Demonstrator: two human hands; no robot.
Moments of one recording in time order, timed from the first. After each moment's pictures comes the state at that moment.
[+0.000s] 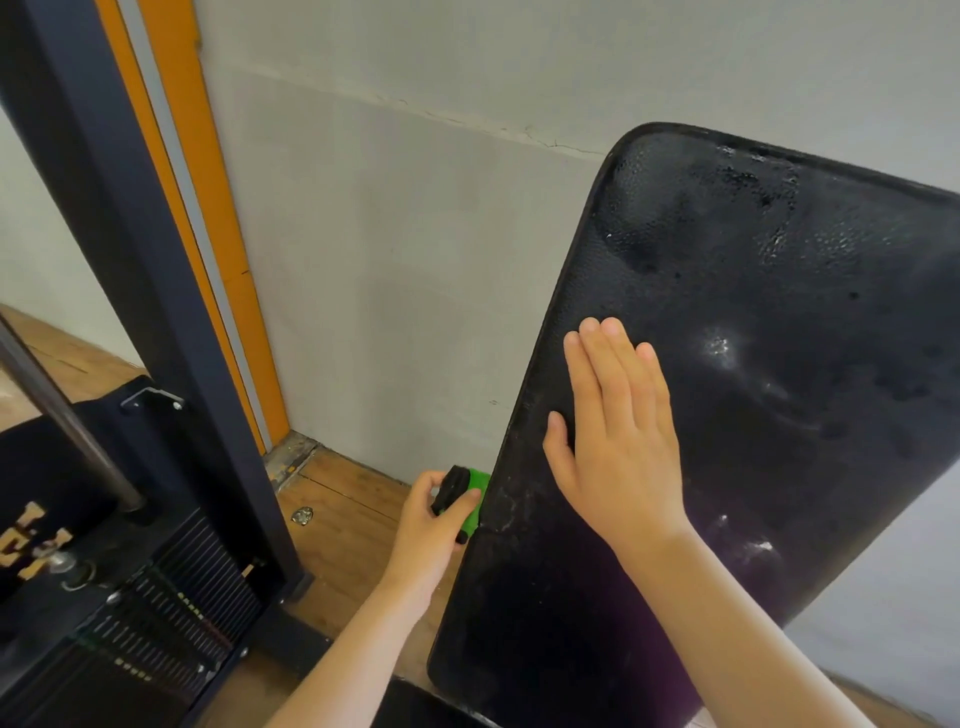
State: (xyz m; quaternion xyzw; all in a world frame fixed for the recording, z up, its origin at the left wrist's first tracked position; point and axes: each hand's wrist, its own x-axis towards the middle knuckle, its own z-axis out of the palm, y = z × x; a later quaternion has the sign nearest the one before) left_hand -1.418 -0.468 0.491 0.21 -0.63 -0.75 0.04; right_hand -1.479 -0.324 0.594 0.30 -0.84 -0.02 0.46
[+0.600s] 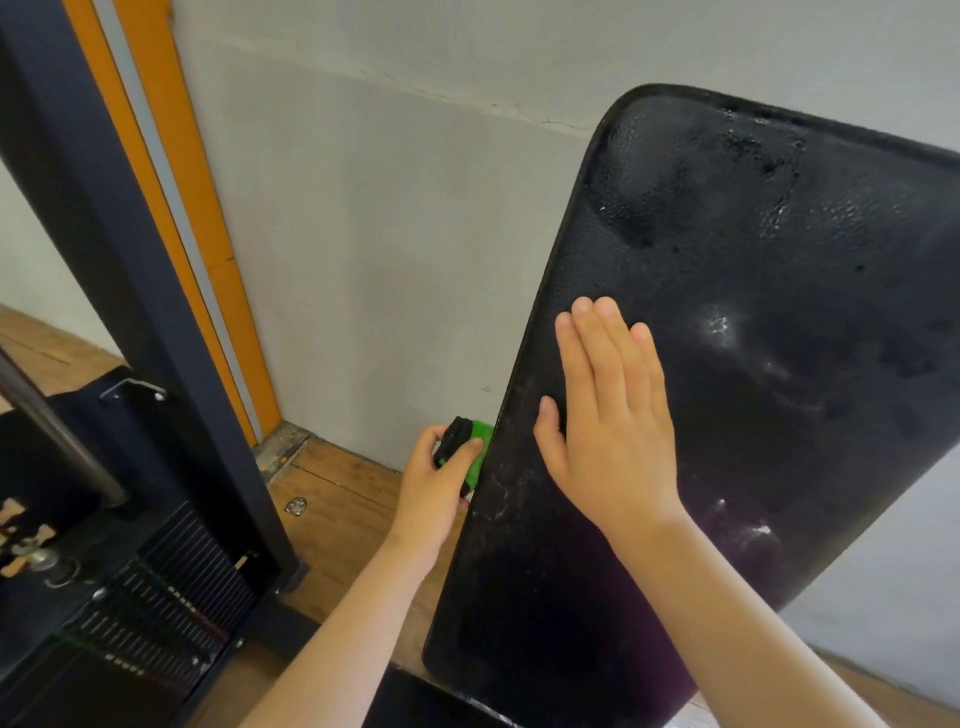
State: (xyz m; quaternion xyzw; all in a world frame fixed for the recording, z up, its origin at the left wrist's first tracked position) left_hand -1.440 -0.464 0.509 0.18 -0.60 -0.78 0.08; right_hand -1.480 -0.326 0.592 0.30 -0.84 -0.02 0.46
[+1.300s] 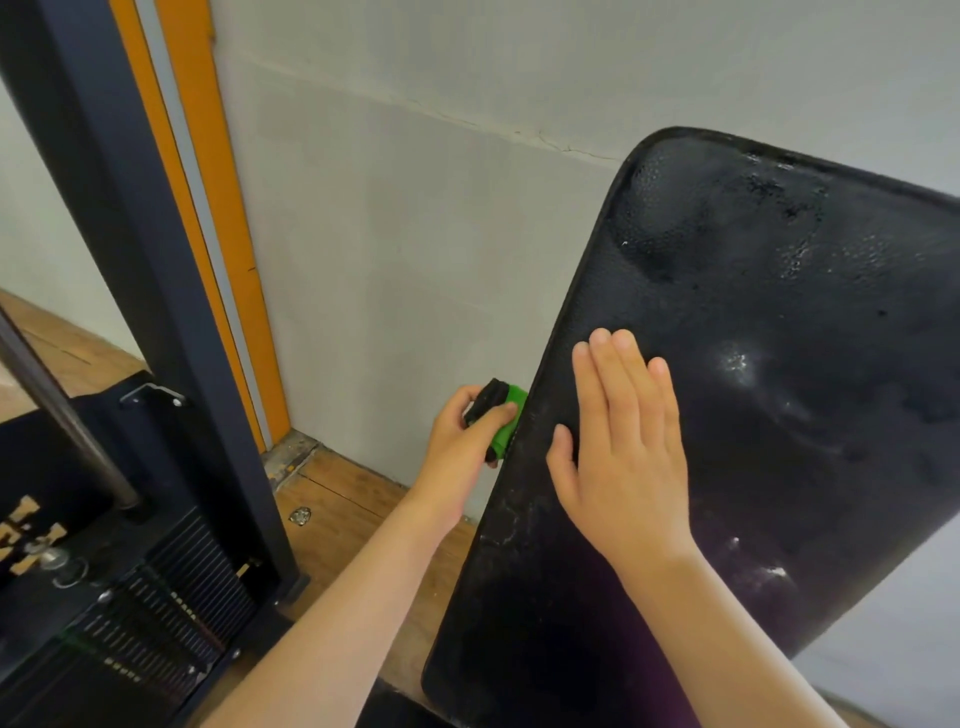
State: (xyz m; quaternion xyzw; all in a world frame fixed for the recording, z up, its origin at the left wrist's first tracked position) left_hand -1.473 -0.472 0.544 0.11 -0.59 -0.79 0.09; right_hand -1.480 -0.327 0.590 0.30 -0.83 -0.02 0.47
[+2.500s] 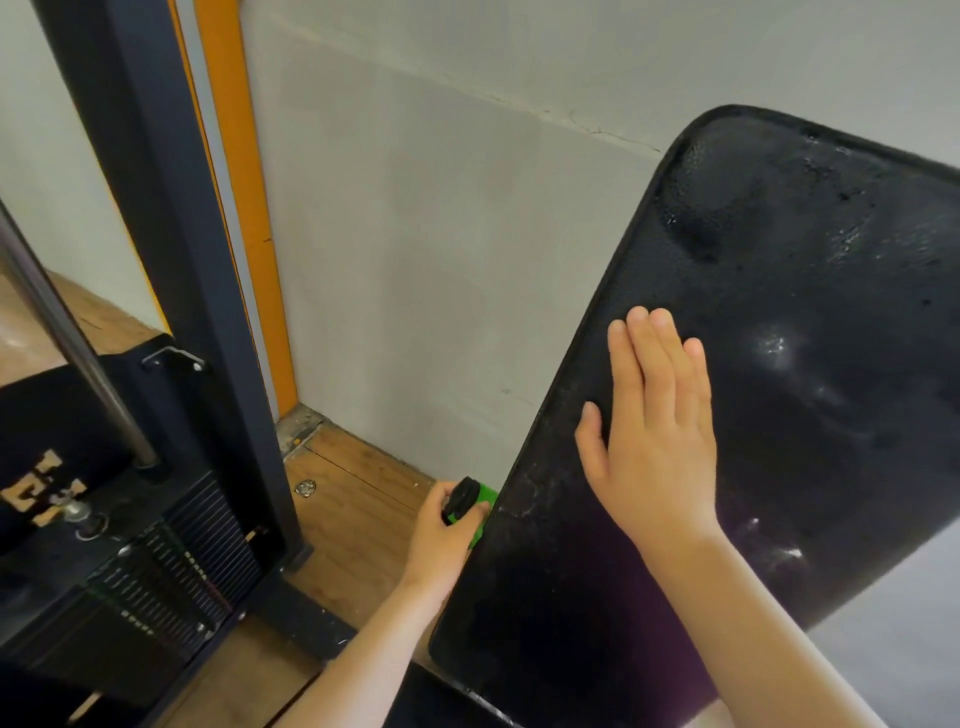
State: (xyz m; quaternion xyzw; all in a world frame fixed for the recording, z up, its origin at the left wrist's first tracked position) left_hand -1.412 -0.464 0.444 0.23 -0.61 -0.76 0.06; right_hand -1.472 -0.329 0.598 0.30 -0.85 0.01 0.43
